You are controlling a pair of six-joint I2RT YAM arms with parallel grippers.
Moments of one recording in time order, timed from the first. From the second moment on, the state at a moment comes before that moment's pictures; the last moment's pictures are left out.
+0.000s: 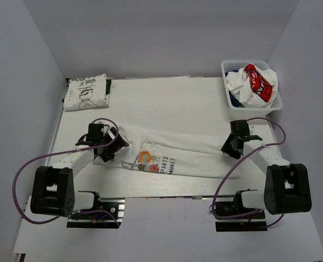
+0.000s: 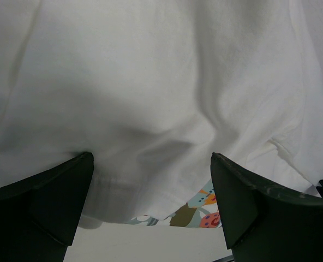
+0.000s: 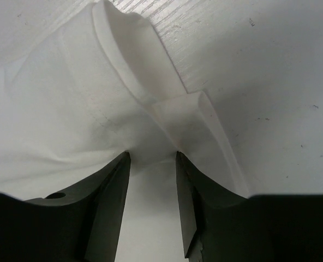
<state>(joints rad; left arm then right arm) -0.11 1.30 0.57 -0.23 0.19 -0.74 0.13 1.29 0.64 -0.45 0.17 0.59</state>
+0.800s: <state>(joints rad) -0.10 1.33 0.58 -0.21 0.19 -0.74 0.13 1.24 0.80 -0.46 0.20 0.50</state>
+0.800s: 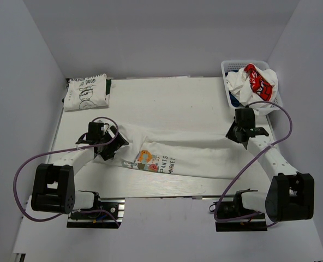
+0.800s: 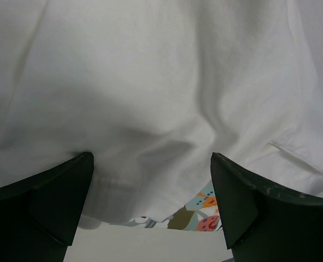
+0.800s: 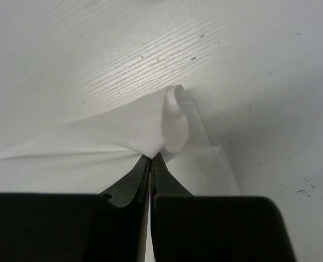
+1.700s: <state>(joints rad) -0.10 1.28 0.58 -0.28 0.16 -0.73 0.14 1.27 0.78 -0.42 0.26 0.44</state>
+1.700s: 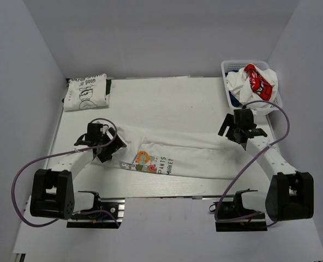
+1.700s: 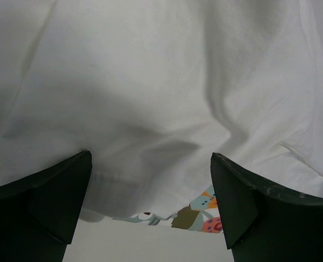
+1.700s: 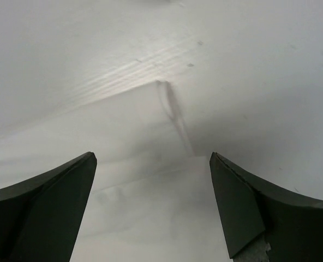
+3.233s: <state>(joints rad) -0.33 2.90 2.53 0.18 0.36 -0.84 1.08 1.40 0.66 -0.25 -0.43 0.28</state>
